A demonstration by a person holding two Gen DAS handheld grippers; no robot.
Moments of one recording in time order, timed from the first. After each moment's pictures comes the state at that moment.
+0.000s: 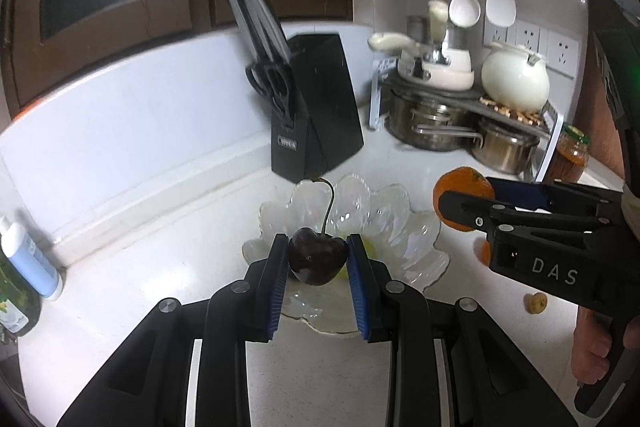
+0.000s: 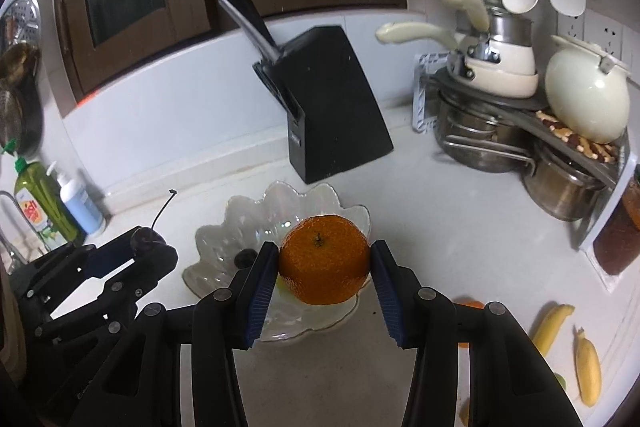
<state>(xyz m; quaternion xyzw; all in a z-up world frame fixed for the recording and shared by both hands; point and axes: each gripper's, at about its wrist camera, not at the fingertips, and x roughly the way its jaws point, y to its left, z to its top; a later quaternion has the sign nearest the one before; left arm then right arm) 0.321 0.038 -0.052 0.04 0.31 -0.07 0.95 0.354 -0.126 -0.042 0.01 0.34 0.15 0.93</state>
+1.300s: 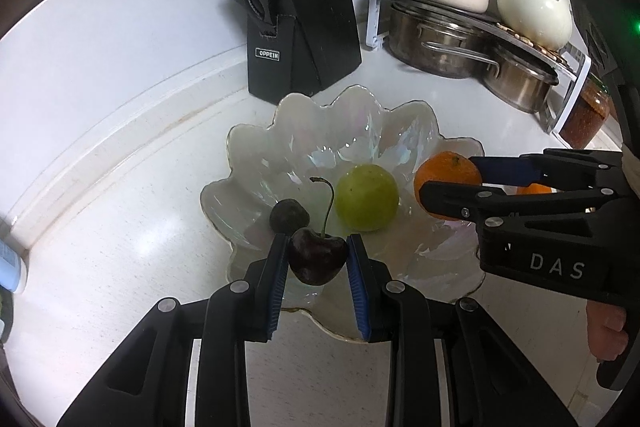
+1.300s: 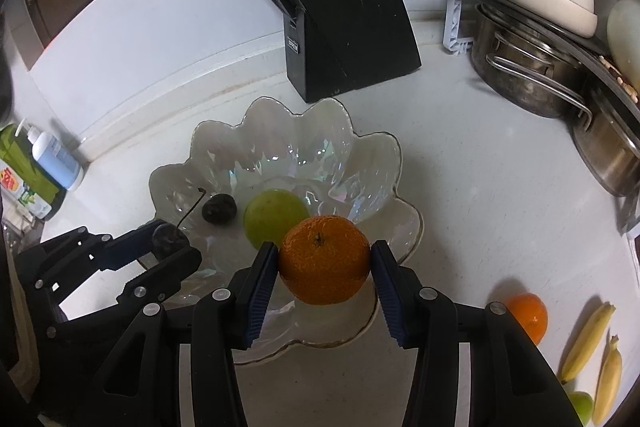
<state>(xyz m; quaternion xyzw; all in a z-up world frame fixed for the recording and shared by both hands) 0.373 0.039 -0.117 0.05 0.42 -0.10 0.90 0.416 -0.103 -0.106 -0.01 0.47 0.16 0.87</state>
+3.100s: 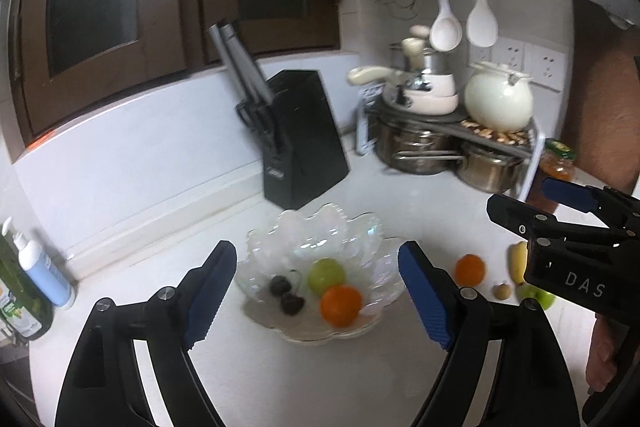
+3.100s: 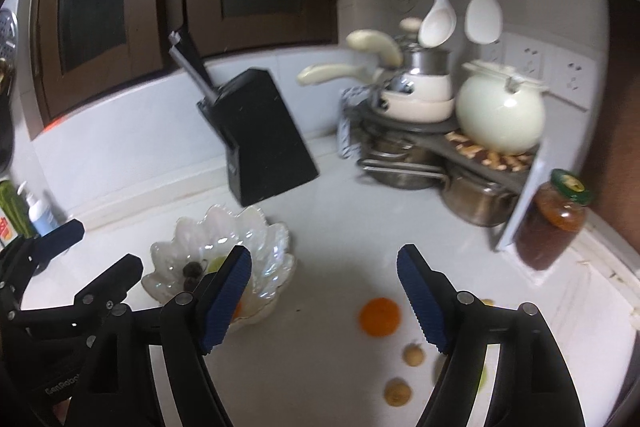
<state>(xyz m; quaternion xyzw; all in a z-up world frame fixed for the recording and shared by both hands) 0.291 0.001 -0.013 0.05 0.27 -0.07 0.96 0.304 -0.173 -0.004 0.00 0.29 0.03 0.96</state>
